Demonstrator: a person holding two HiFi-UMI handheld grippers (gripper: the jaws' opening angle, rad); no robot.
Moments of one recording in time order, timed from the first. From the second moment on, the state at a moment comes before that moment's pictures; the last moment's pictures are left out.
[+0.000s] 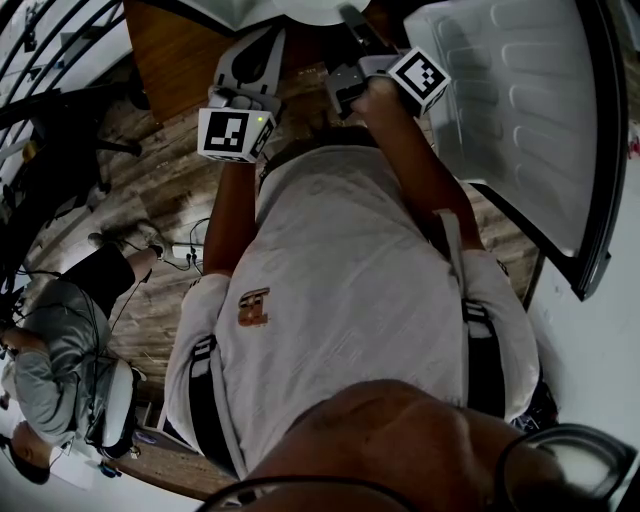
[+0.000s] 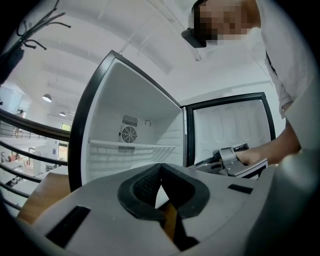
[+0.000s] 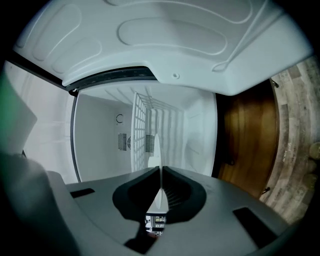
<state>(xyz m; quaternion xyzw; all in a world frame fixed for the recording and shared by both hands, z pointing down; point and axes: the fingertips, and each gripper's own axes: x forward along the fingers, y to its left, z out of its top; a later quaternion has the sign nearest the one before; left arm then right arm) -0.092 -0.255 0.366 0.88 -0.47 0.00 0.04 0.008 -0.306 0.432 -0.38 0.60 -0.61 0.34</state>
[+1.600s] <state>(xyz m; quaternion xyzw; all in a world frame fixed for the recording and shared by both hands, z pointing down) -0.068 -0.212 0.341 0.90 -0.44 -0.02 0.02 0.025 -0.251 0.400 -0.37 0.61 -0.61 0.35</state>
